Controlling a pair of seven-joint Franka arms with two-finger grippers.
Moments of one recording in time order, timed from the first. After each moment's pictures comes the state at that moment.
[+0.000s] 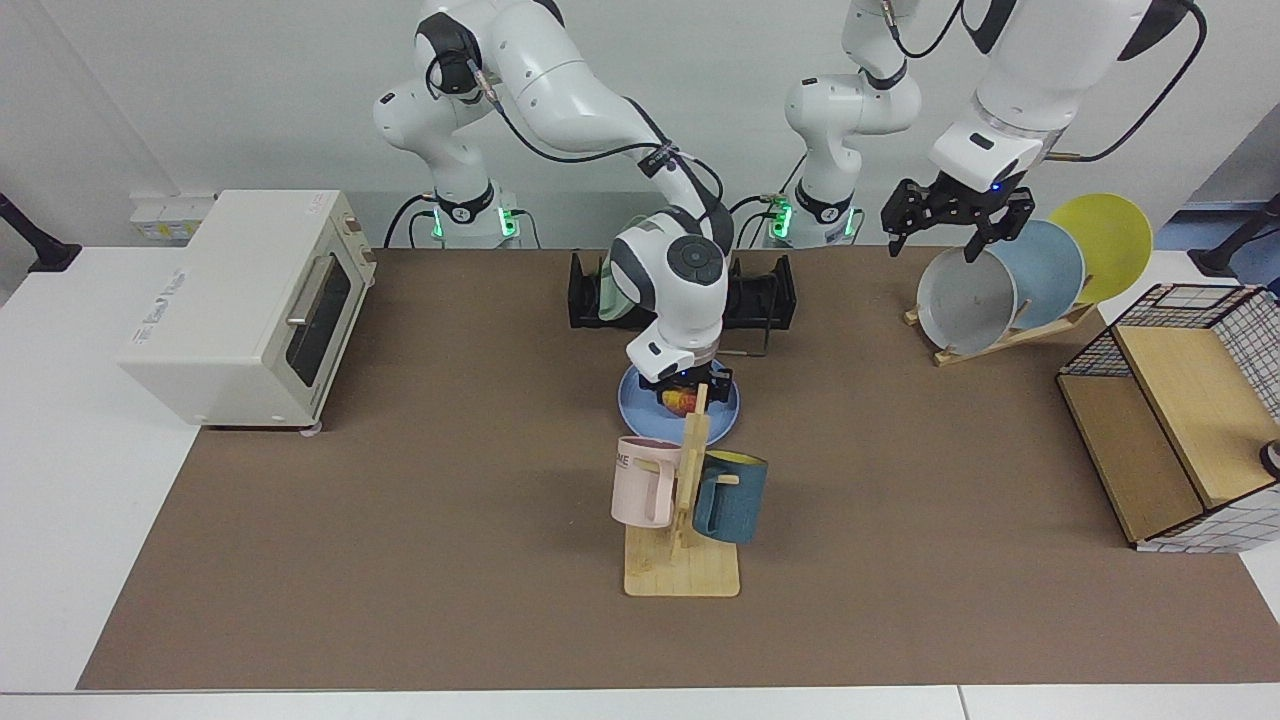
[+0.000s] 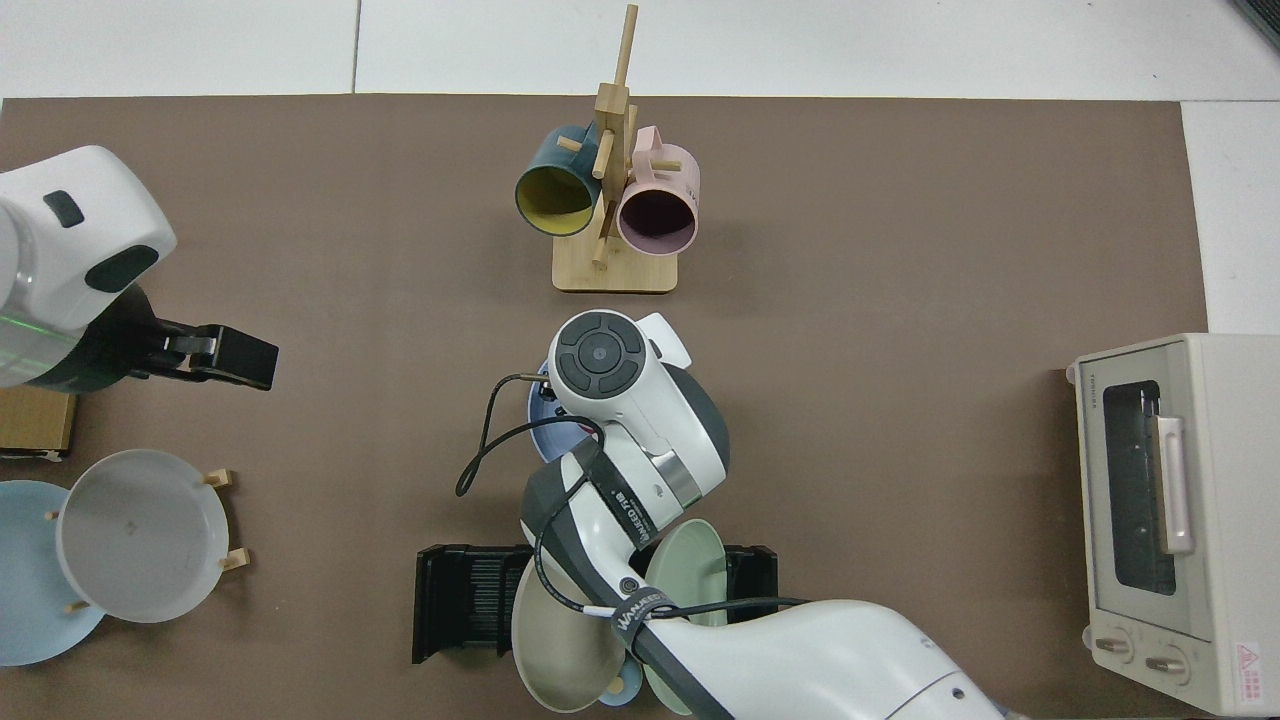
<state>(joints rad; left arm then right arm) -0.03 0.00 -0.13 -1.52 -0.01 1.47 -0.02 0.73 0.59 -0.09 -1.59 0.09 2.17 0.84</state>
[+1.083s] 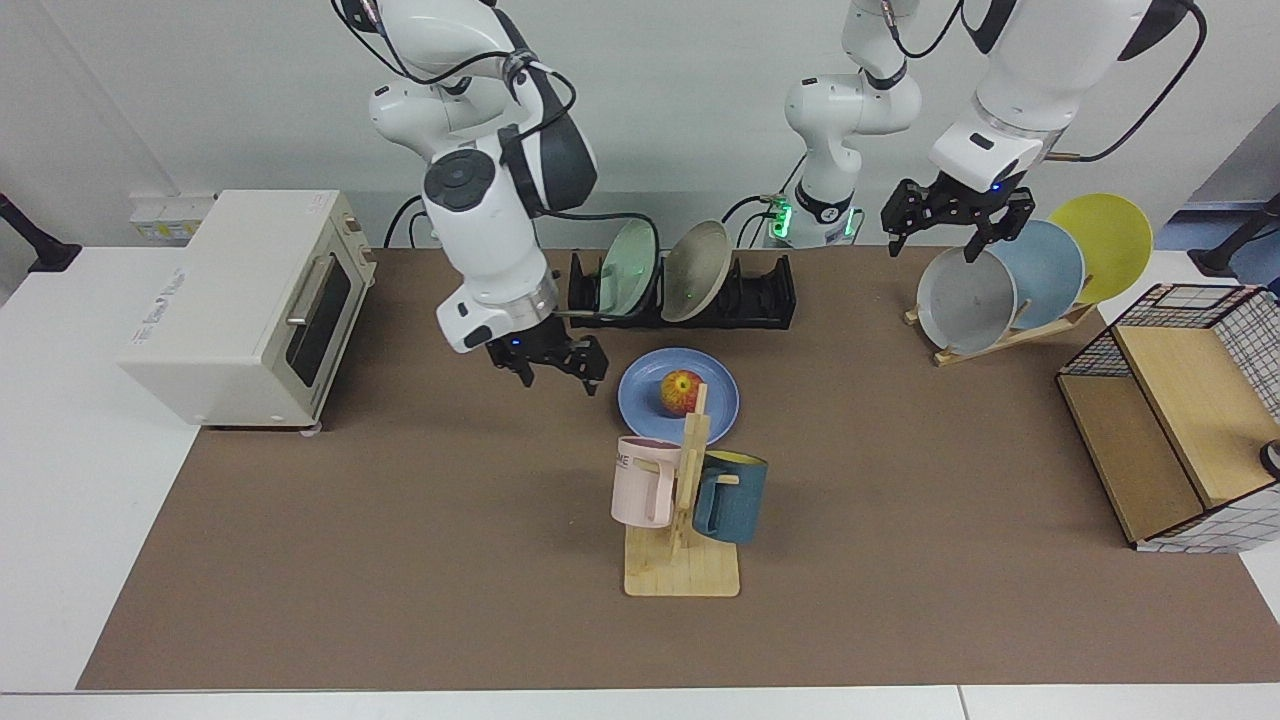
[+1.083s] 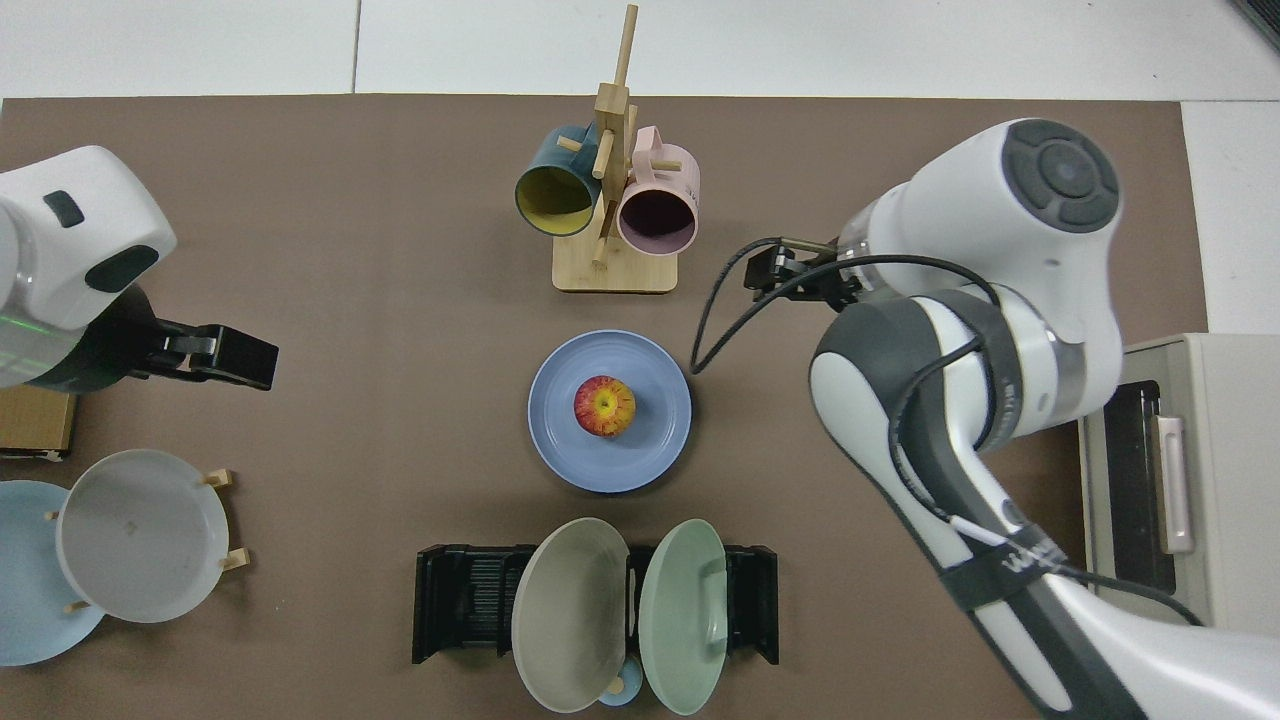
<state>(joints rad) -0.03 0.00 -0.13 -1.52 -0.01 1.47 -0.02 0.39 0.26 -0.13 -1.65 0.19 1.98 0.44</state>
